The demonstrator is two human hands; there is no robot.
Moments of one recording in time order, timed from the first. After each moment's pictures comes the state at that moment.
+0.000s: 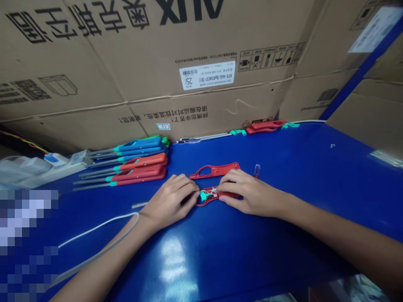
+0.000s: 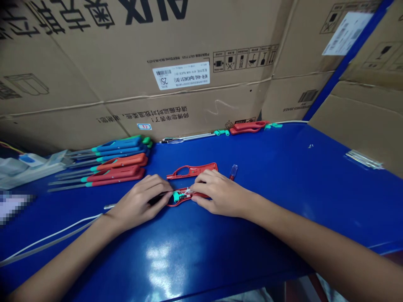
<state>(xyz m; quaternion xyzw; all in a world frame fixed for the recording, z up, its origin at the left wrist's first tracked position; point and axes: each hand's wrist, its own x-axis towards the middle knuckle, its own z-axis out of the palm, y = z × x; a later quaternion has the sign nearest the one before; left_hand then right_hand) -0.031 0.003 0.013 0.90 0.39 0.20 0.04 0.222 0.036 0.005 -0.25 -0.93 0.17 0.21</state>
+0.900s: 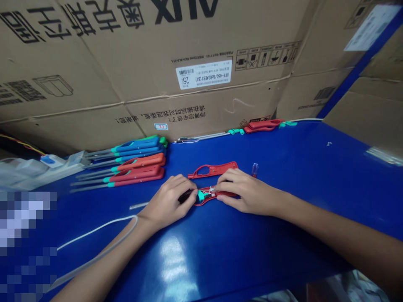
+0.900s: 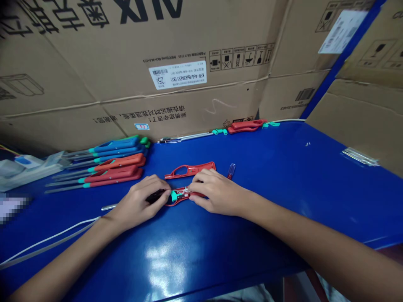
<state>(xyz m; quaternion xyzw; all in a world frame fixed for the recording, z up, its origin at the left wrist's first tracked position) -0.028 0.003 0.007 0.87 0.43 0.25 0.09 0.221 0.035 0.007 -0.24 -0.94 0.15 0.21</state>
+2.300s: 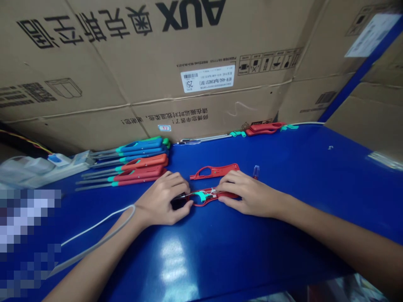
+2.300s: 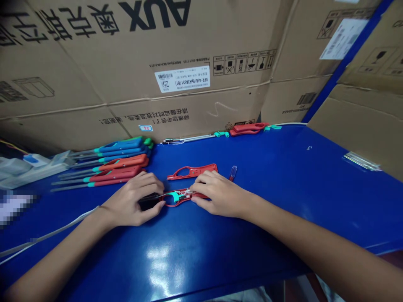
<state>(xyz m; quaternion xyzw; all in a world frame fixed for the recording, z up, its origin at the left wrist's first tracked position) -0.048 0.006 0.027 0.92 0.36 0.18 0.04 0.222 0.036 0.006 -0.25 -0.93 0.16 0.19</state>
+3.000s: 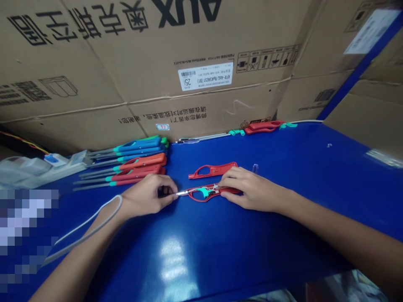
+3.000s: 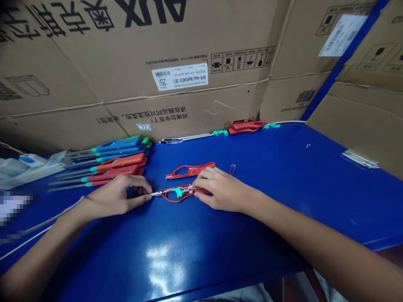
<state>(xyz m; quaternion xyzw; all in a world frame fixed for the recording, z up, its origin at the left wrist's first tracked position) -0.073 0.016 0.041 0.84 0.49 0.09 0.22 0.227 0.041 0.015 -0.26 -0.93 0.16 0.18</state>
